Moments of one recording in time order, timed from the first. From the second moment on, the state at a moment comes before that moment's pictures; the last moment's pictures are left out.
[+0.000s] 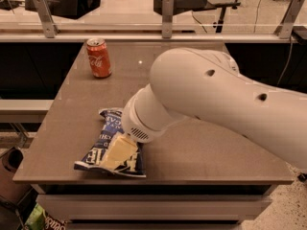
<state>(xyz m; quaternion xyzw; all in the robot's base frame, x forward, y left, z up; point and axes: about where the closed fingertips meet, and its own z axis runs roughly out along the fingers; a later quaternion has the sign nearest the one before) 0.439 0.074 0.842 -0.58 0.75 0.13 0.29</state>
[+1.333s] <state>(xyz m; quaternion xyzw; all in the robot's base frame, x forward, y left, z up) 0.436 0.075 0.846 -0.58 0.75 0.13 0.29</state>
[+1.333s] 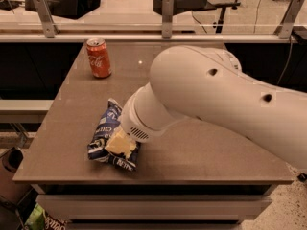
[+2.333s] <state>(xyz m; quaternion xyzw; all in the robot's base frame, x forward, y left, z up) 0.440 0.070 0.855 -0.58 0.74 0.14 0.31</state>
